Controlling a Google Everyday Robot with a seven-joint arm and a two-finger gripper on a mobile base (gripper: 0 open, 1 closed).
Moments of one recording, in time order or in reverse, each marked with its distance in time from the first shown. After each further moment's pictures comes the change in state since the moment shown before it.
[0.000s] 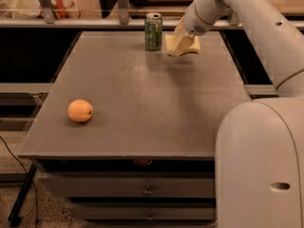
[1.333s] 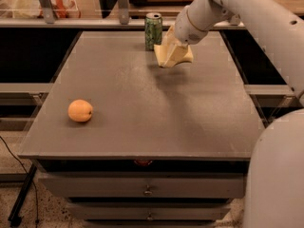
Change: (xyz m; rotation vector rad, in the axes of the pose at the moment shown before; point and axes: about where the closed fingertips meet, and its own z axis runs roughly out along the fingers) arm -0.036 0.066 -0.016 -0.091 -0.049 -0.121
